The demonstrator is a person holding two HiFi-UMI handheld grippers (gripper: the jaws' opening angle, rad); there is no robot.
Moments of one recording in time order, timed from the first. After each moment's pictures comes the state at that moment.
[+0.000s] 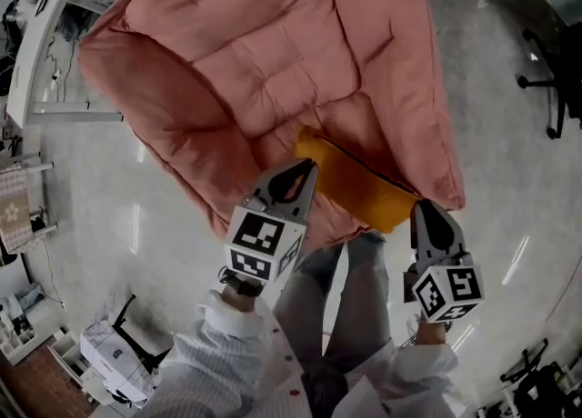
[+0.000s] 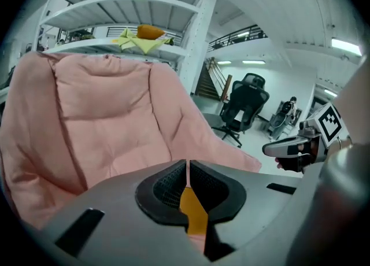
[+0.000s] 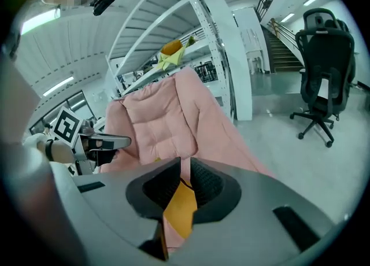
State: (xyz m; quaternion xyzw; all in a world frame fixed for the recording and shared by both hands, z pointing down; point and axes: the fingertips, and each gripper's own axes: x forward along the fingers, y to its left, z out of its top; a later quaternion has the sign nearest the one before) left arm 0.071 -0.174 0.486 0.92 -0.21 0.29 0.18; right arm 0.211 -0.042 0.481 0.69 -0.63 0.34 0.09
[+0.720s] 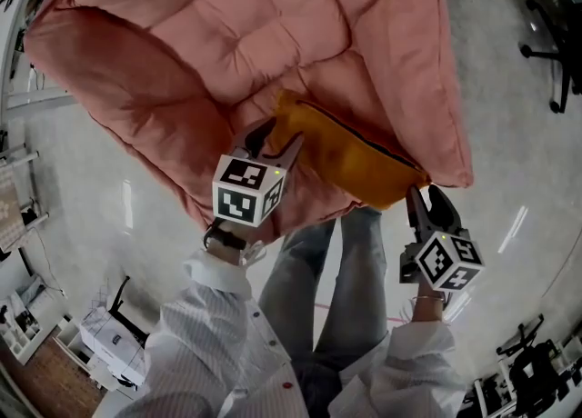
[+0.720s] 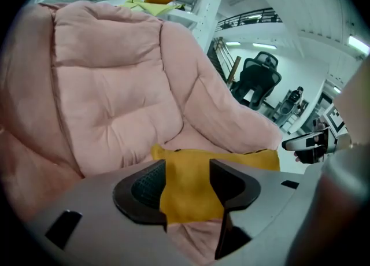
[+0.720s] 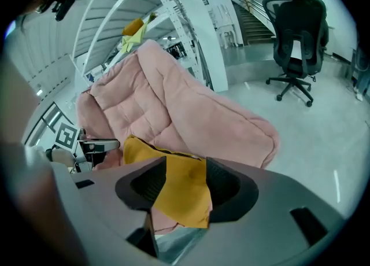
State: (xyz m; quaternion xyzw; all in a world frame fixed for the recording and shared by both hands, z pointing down) left arm 0.054 -0.187 0.612 0.88 -0.20 0.38 0.22; right arm 0.235 0.014 0.592 0.70 -0.53 0.47 0.08
